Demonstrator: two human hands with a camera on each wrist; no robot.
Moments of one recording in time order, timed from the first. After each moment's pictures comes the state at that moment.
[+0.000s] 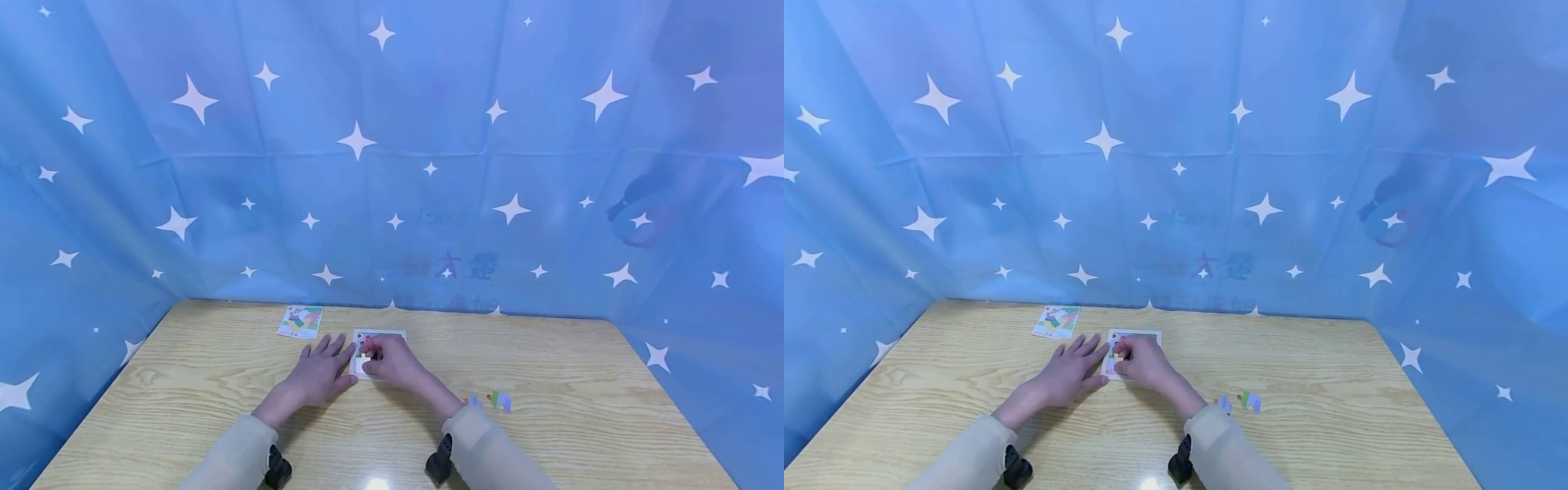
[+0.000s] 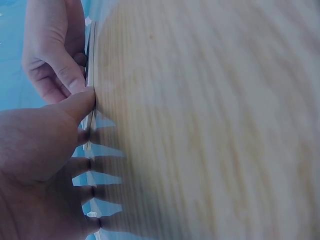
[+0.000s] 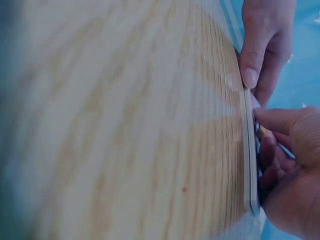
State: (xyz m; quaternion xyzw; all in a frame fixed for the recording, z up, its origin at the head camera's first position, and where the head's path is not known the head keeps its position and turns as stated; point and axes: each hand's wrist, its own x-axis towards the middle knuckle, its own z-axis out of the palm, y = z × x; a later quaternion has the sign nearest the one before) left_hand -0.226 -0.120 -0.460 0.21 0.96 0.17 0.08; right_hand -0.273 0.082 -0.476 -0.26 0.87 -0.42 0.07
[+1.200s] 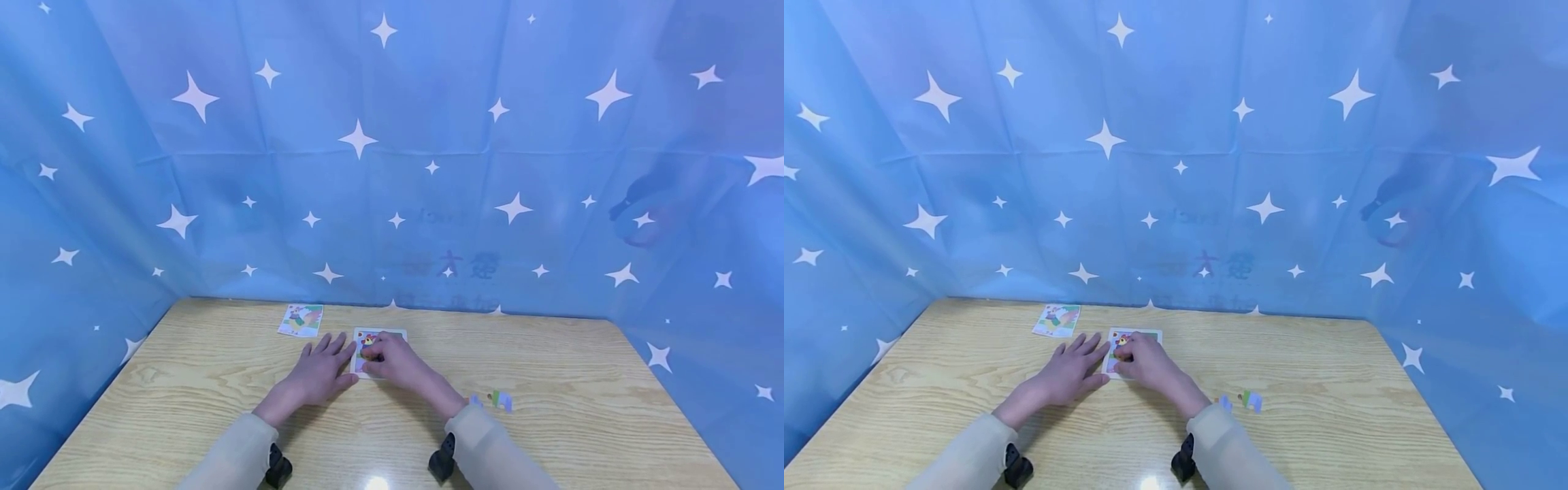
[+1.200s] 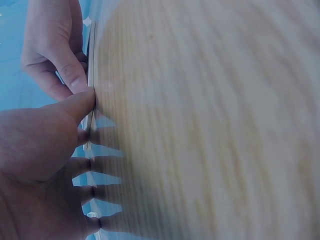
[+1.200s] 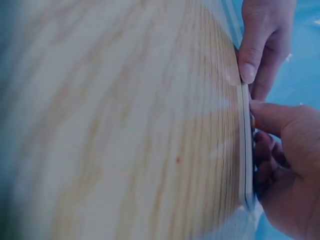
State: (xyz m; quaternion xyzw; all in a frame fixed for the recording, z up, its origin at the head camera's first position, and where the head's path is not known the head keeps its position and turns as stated) left_hand -0.227 -0.121 -0.461 0.21 0.96 0.17 0.08; right_hand -0.274 0.087 -0.473 -0.30 0.89 -0.32 0.09
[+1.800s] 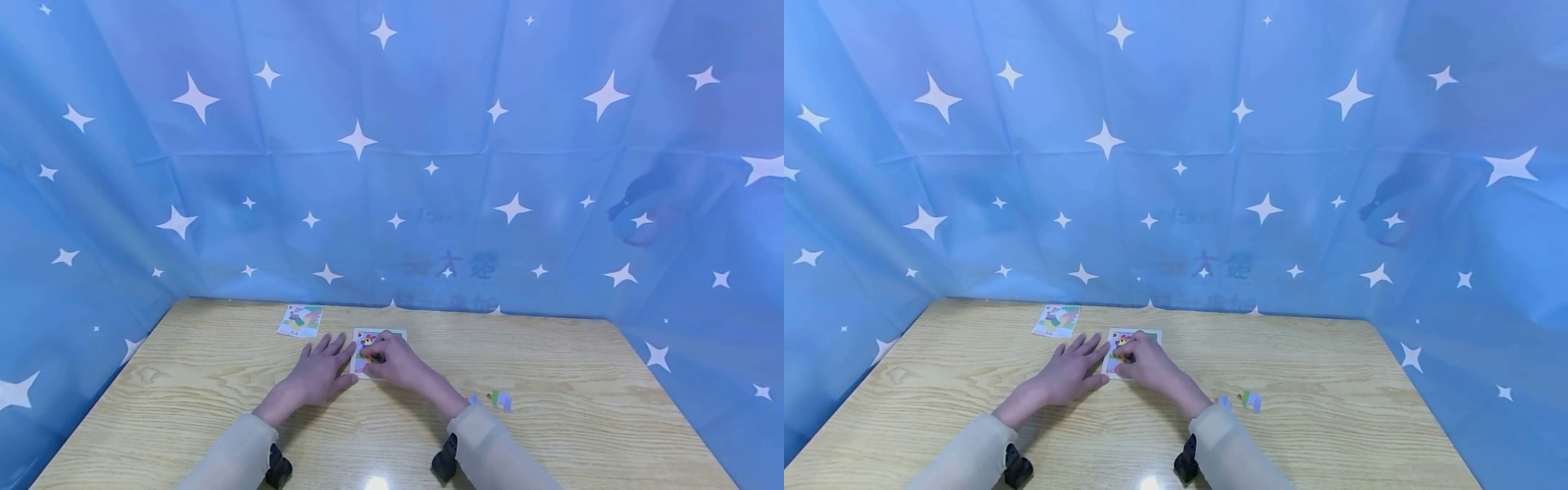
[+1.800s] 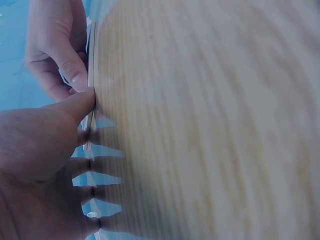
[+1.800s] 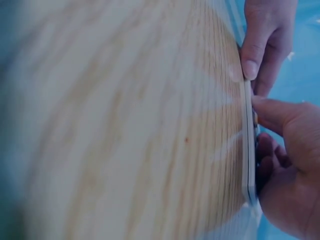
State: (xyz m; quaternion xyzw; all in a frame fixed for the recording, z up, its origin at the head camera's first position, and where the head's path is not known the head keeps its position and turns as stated) left_hand -0.226 -0.121 -0.459 0.22 0.96 0.18 0.08; right_hand -0.272 0.091 -0.473 -0.30 0.88 -0.35 0.10
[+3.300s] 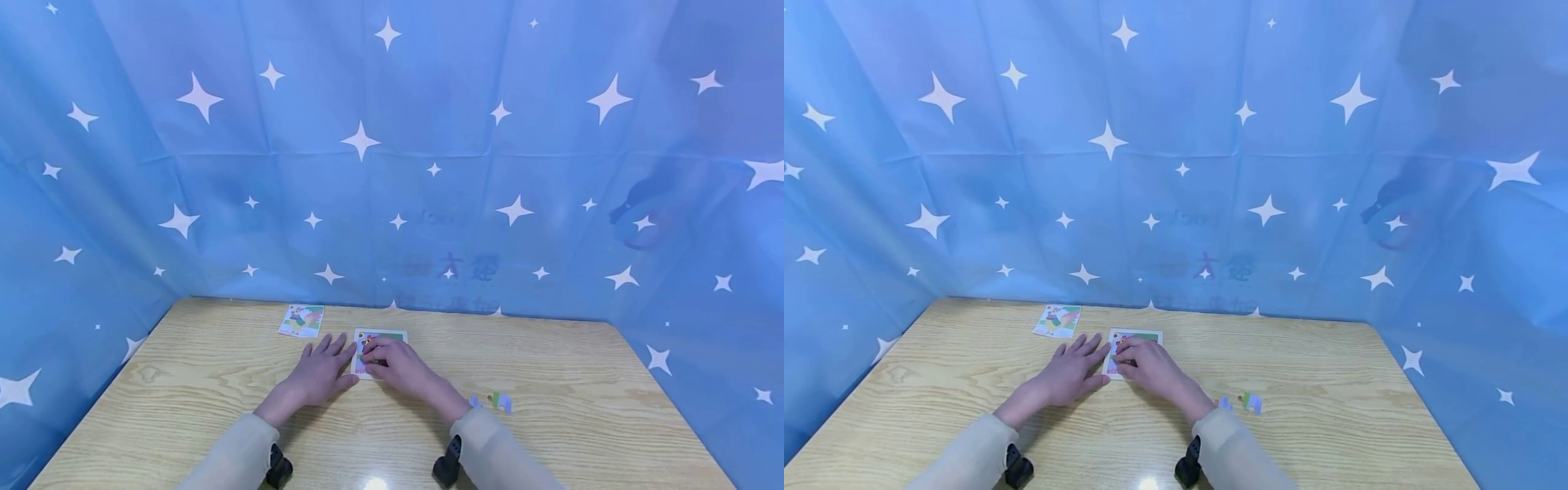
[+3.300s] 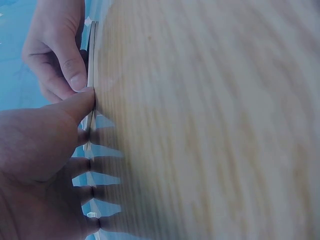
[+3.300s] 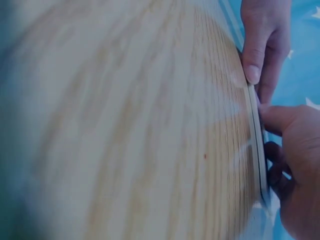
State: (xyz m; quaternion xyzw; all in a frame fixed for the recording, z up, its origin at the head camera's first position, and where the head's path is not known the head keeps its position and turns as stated) left_hand -0.227 -0.121 -0.461 0.21 0.96 0.17 0.07; right_hand -0.271 0.095 -0.479 -0.38 0.88 -0.29 0.03
